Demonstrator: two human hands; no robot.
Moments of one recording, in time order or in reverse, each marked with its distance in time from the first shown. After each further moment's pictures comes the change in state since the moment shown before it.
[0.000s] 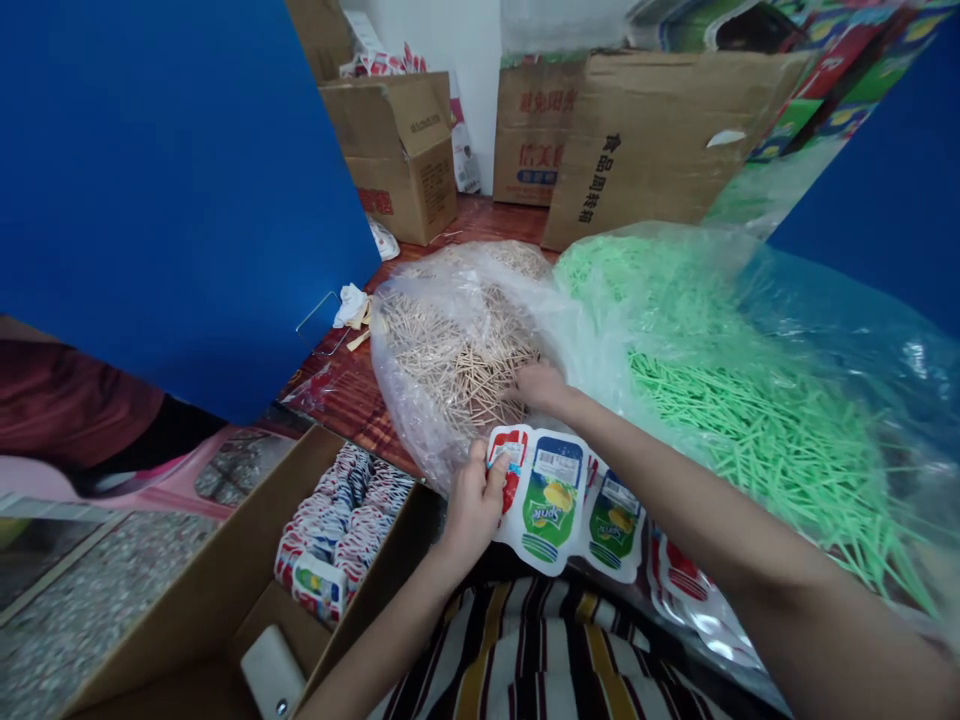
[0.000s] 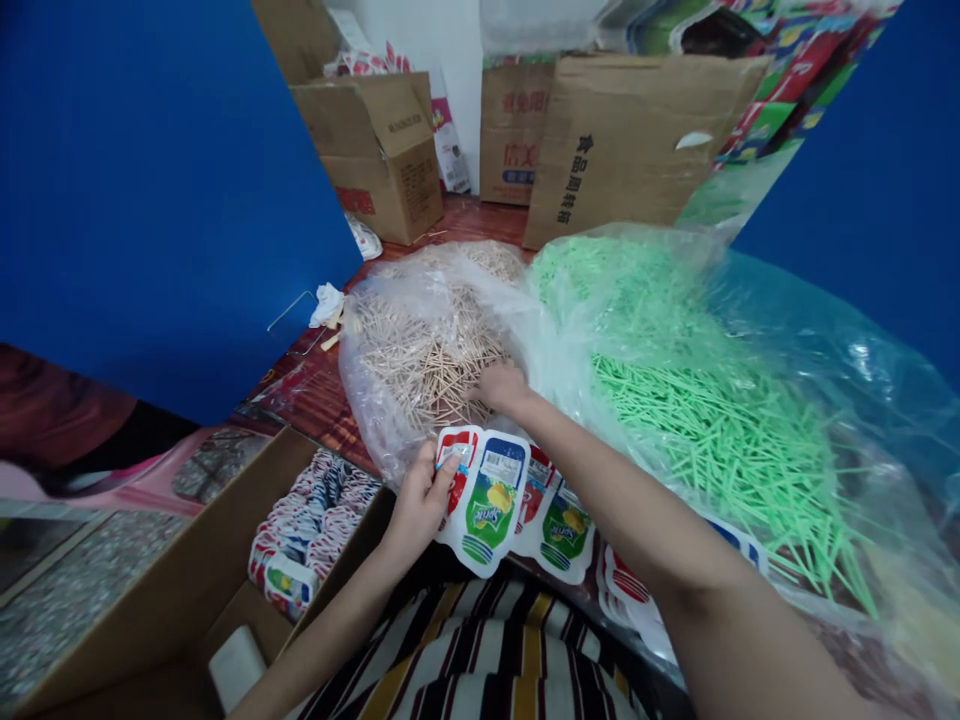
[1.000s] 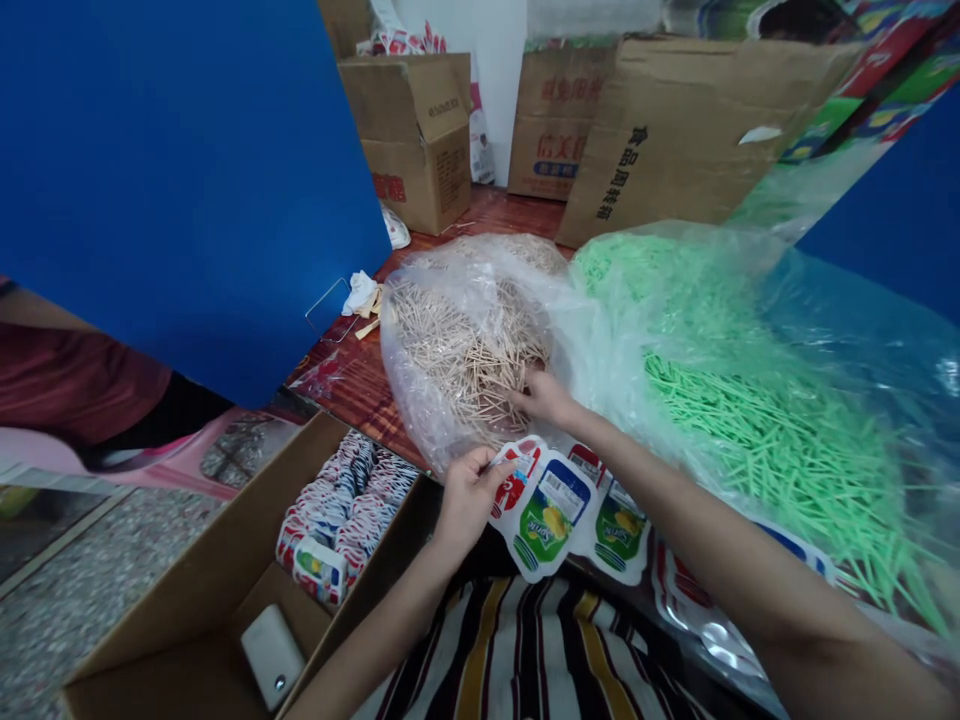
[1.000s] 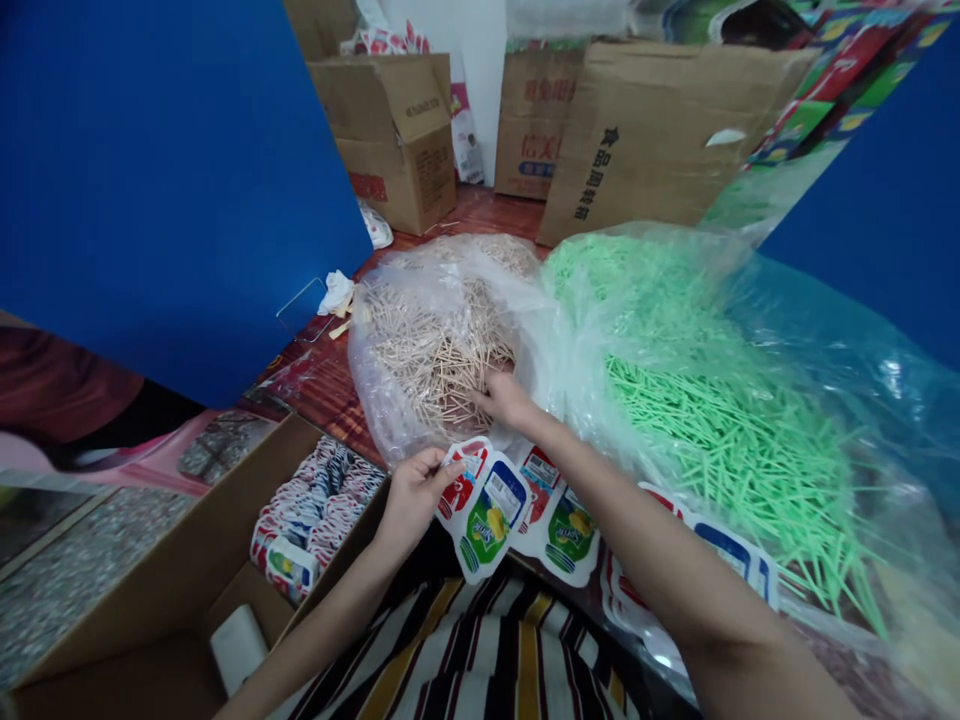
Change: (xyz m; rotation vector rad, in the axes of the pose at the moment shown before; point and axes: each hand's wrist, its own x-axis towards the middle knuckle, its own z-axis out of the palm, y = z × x) left_hand 0.002 -0.010 -0.008 -0.277 -0.037 -0.159; right_hand -0.013 0.014 0.027 0.513 0.131 -0.312
